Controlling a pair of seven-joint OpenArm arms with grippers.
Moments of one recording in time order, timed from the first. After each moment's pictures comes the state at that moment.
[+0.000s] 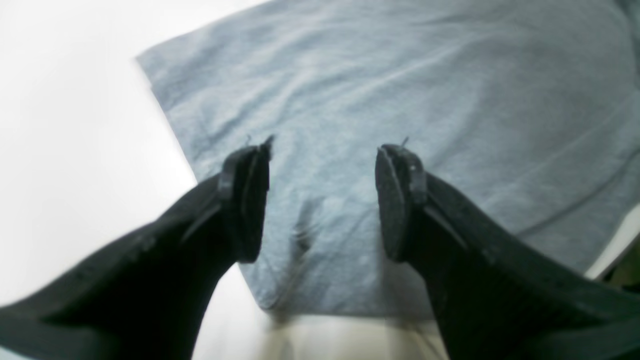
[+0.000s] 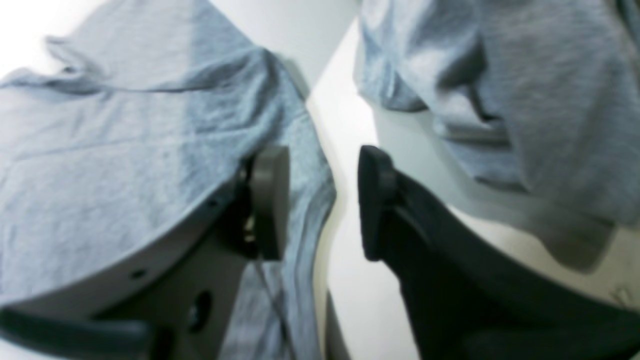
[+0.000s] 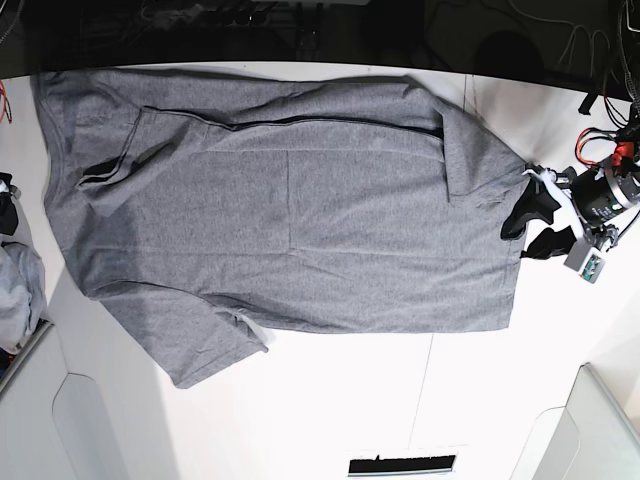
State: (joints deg) left arm 11.2 -35.3 -9.0 91.1 -35.1 -33.9 31.0; right arm -6.5 27.3 31.9 79.4 33.4 29.3 -40.4
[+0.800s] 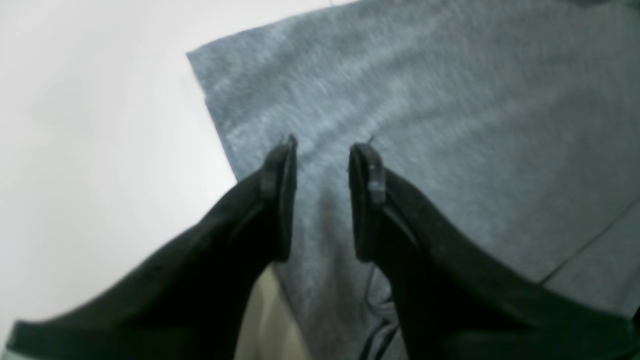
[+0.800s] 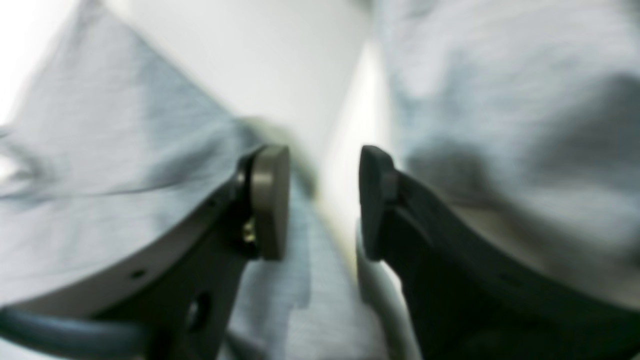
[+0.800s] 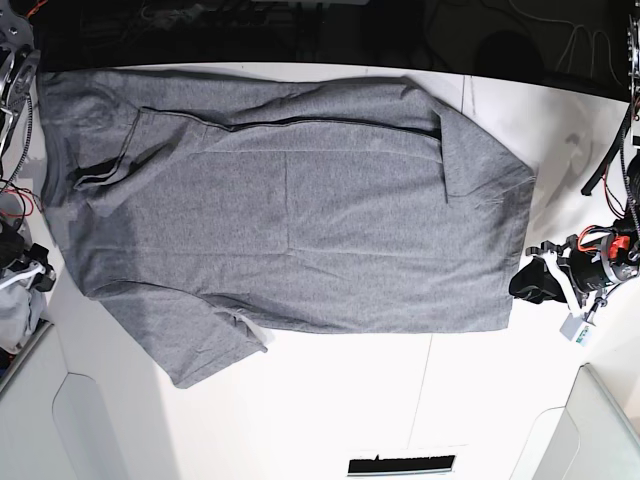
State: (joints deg) left arm -15.2 -38.1 5.6 62.1 -41.1 -37.9 35.3; right arm 24.7 26.5 21.1 38.2 22.3 29.8 -30.9
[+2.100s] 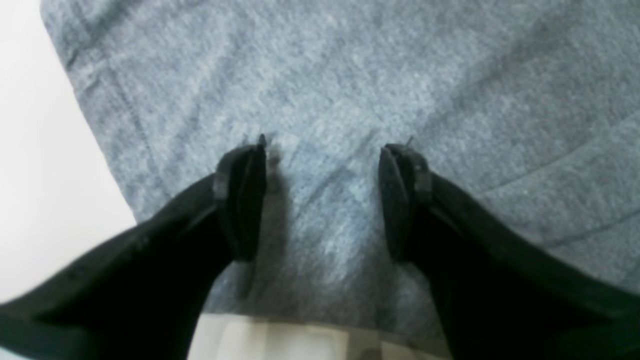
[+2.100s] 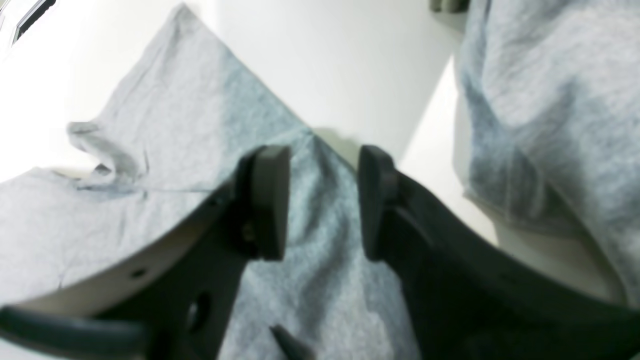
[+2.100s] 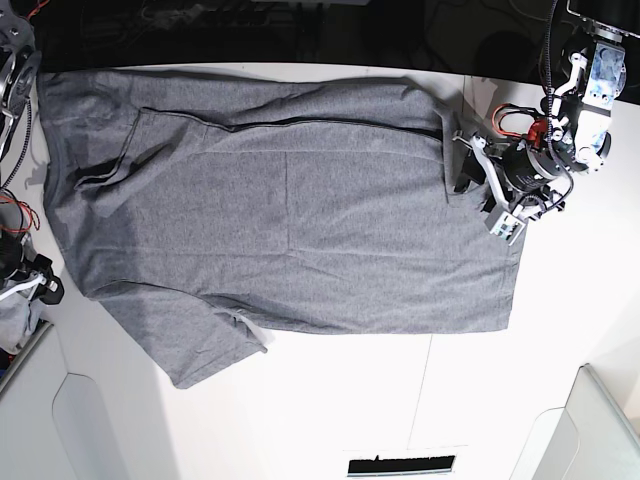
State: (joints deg) left arm 10.9 -26.2 3.1 88.6 -15.9 -20.7 32.2; right arm 24.7 26.5 21.0 41.0 29.2 32.0 -36.8
